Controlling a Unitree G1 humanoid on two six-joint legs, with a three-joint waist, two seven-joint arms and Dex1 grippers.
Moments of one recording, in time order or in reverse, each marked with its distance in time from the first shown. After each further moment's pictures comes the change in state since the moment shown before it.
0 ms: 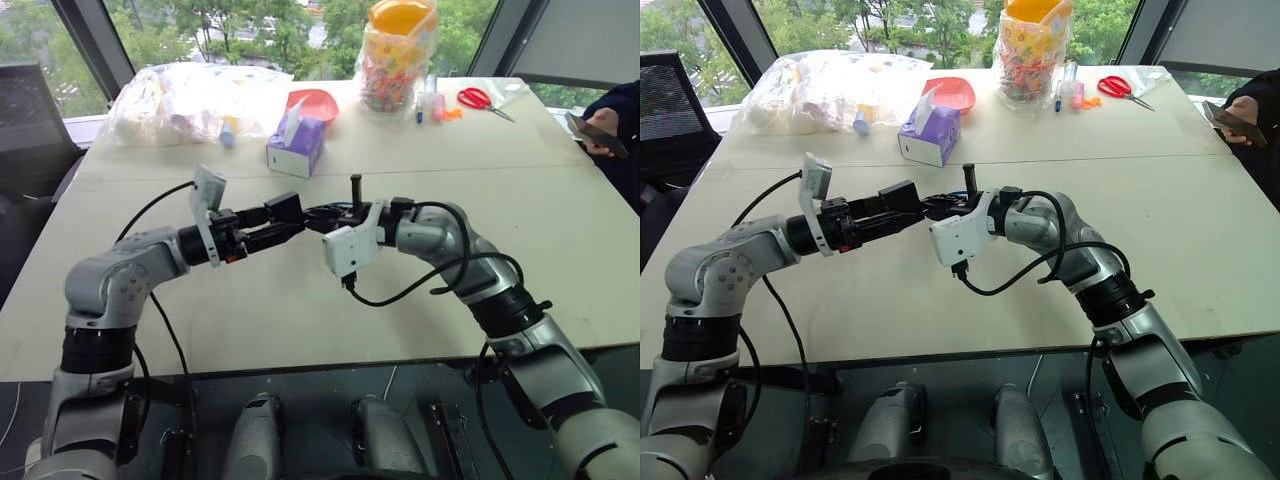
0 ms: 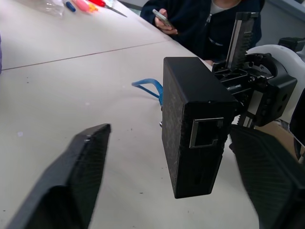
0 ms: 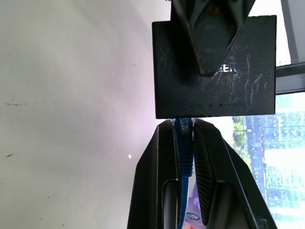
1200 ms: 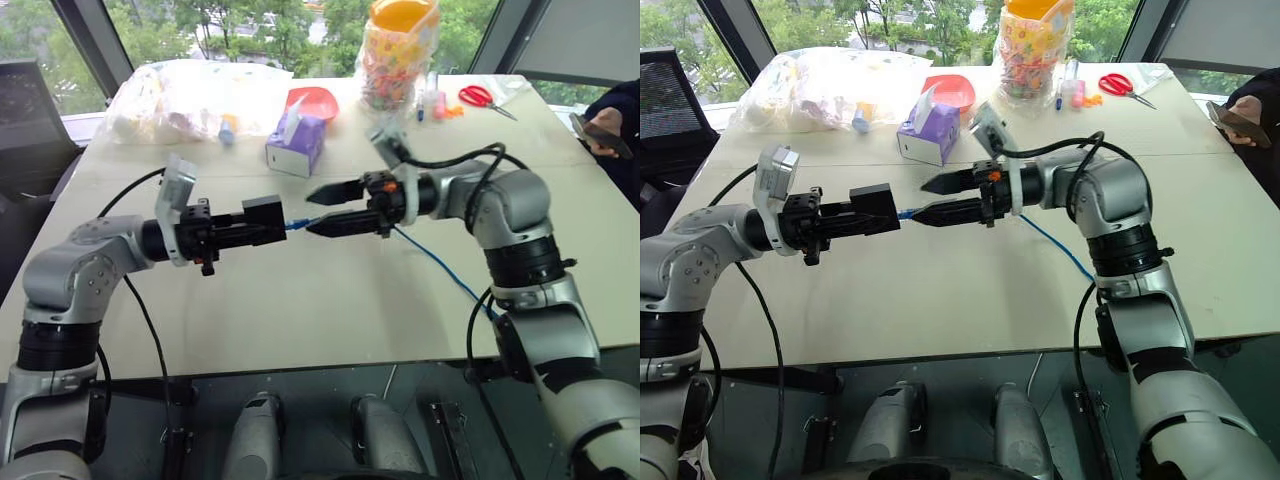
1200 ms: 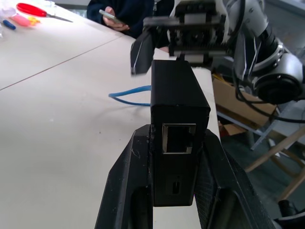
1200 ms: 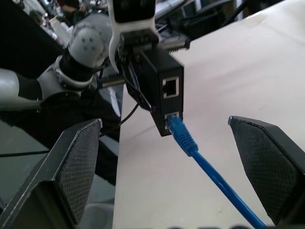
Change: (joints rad) left arm -0.016 0.175 0.004 0.022 -0.005 -0.111 -0.350; right arm -0.235 0.039 -0.203 0.082 1.024 1.346 0.522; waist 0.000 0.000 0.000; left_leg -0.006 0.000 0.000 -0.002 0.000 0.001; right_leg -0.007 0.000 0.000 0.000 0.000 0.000
